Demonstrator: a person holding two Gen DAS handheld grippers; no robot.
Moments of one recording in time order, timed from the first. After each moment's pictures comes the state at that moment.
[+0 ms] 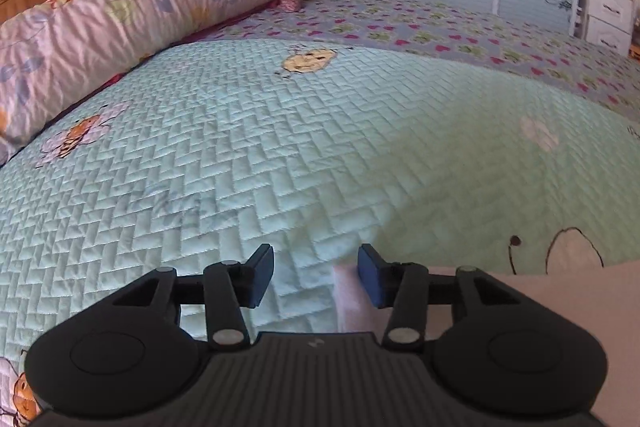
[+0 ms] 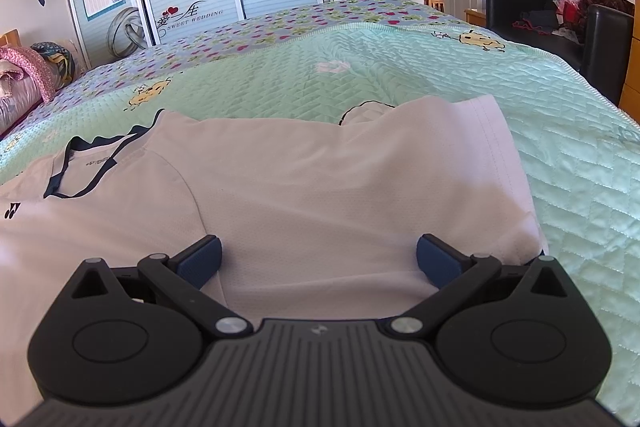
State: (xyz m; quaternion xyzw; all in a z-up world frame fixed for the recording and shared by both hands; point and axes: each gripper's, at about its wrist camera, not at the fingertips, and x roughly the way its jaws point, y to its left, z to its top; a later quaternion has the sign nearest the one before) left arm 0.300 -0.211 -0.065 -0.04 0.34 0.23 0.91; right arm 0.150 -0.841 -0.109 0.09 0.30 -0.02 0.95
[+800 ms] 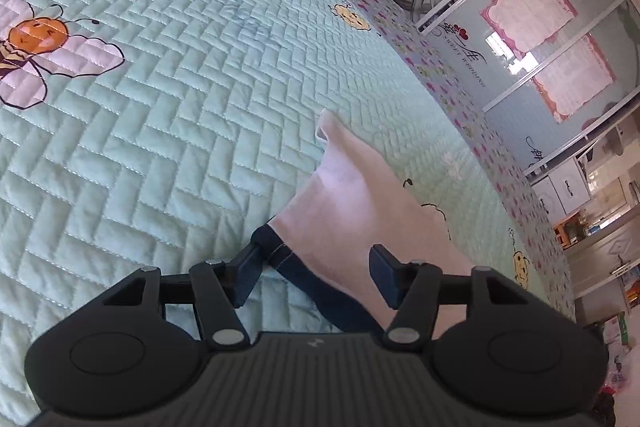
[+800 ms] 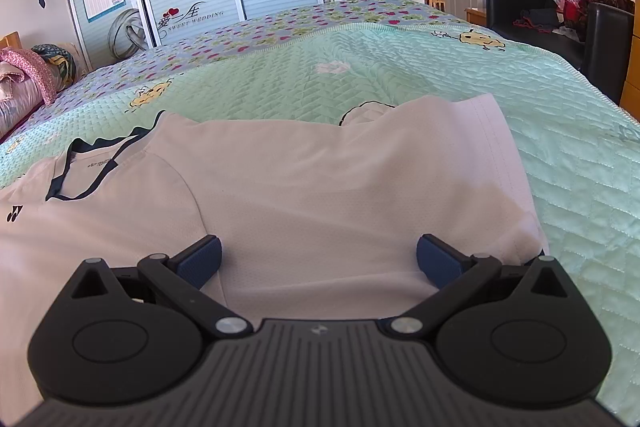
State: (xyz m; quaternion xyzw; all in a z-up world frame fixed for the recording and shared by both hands) left arm 0.162 -0.236 -0.083 -0.40 0.29 0.17 0.85; right arm 0.151 -0.842 -0.108 0.09 0.30 -0.02 0.95
